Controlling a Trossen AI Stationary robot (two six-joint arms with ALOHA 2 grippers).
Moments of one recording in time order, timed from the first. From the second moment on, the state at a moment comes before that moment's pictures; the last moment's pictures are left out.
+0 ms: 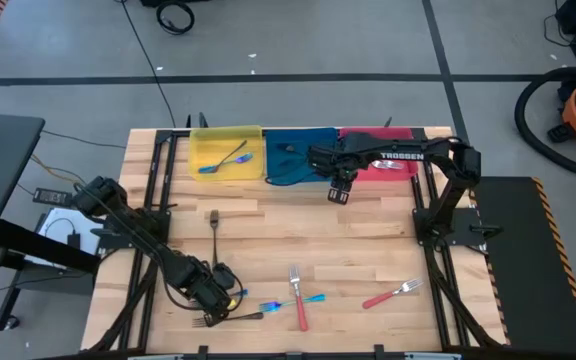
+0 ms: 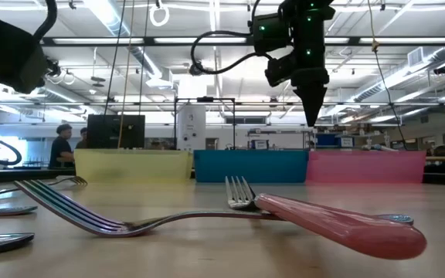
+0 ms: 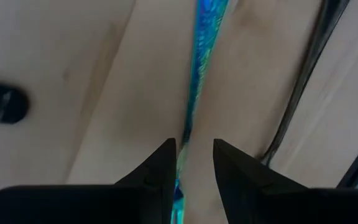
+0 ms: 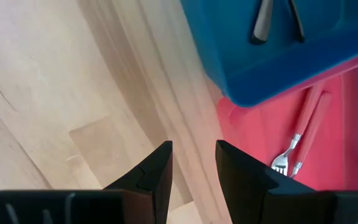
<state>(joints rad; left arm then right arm) -0.72 1.64 0.89 -0.52 0.04 -1.16 -0.27 1.74 1.44 -1.23 0.20 0.09</state>
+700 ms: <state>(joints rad) -0.72 1.72 0.89 -0.53 0.04 -1.17 -0.25 1.74 1.44 -1.23 0.20 0.08</state>
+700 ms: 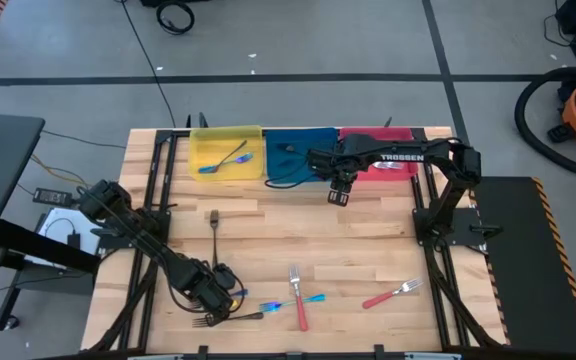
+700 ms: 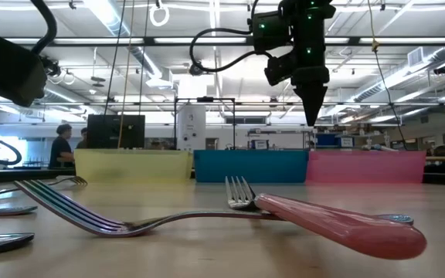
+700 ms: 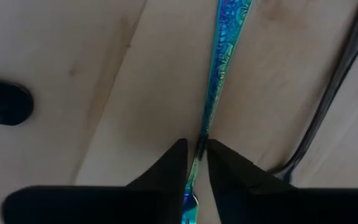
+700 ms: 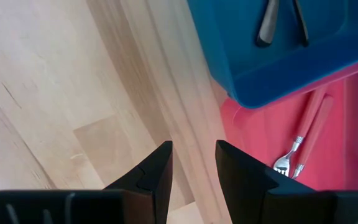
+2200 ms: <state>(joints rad) -0.21 1.72 1.20 -1.02 0.03 -0.33 -0.24 1.71 1.44 -1.23 0.22 0.12</state>
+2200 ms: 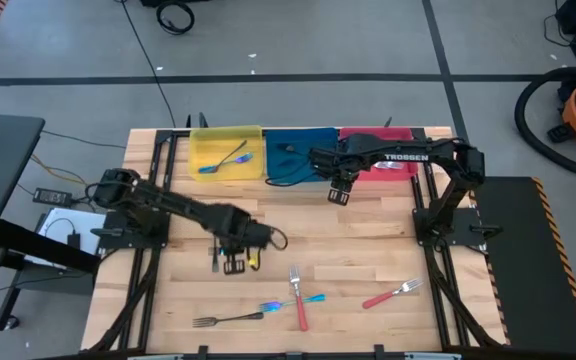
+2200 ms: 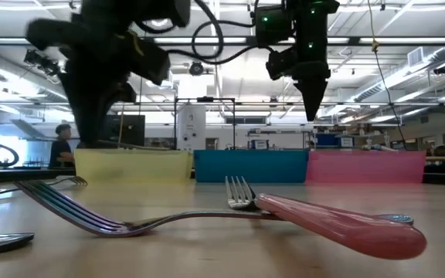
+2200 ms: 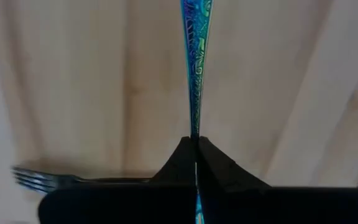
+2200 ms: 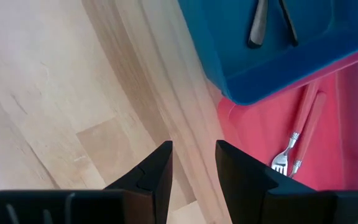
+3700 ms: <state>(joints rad) 0.91 1.73 1.40 -0.97 0.01 0.50 -0.41 1.47 1.35 -1.19 0.39 0.02</state>
